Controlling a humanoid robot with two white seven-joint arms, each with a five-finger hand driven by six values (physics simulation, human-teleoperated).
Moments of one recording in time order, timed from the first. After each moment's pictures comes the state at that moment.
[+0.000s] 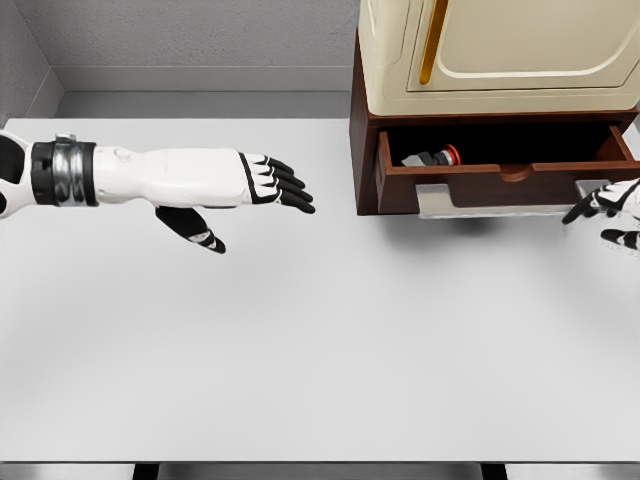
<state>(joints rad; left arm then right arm) -0.88 0.82 -0.86 -1.64 0.01 -0.61 -0.61 0.02 -0.98 -0.19 -1.70 0.10 -0.62 0.61</state>
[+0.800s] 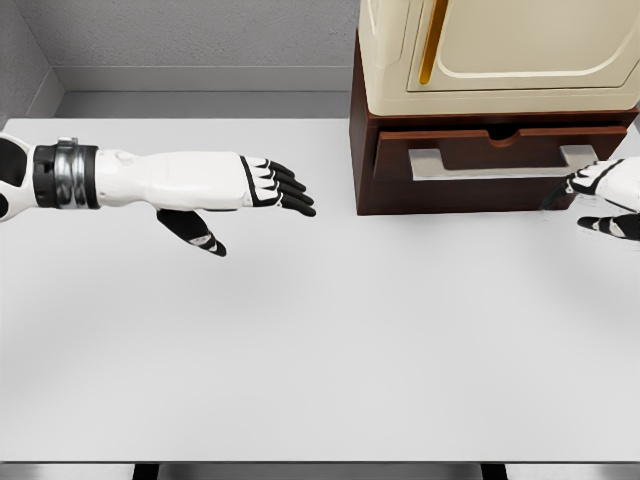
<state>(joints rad) -0.88 0.82 -0.86 -1.64 0.01 -0.61 -0.61 -0.17 -0.97 0.01 -1.60 0.12 -0.61 0.61</state>
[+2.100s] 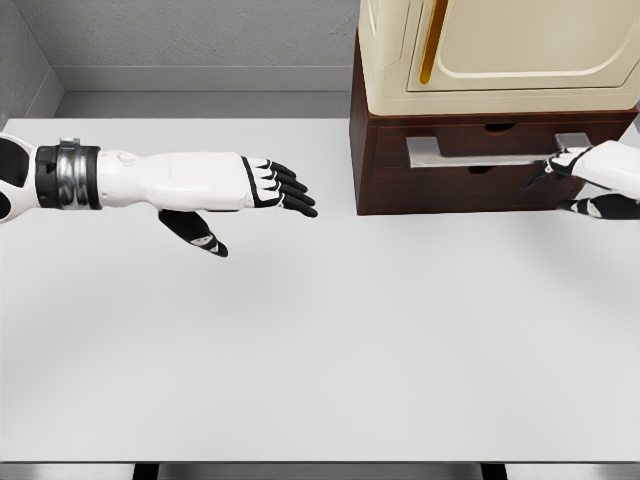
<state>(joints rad) -0.88 0.81 -0.86 -1.64 0.01 -0.61 -0.61 -0.35 -0.91 0.17 -1.46 0.14 -0.61 0.62</state>
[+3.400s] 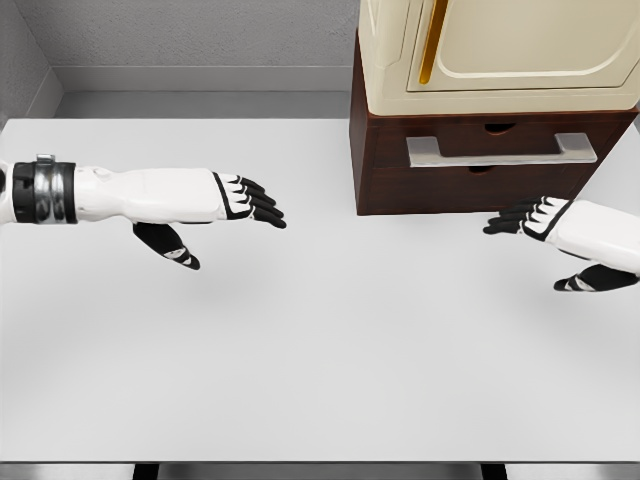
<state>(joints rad) -0.84 0.88 -0.87 -1.62 0.01 -0.61 -0.61 -0.05 -0.96 0.02 -1.76 0.15 -0.61 0.61</state>
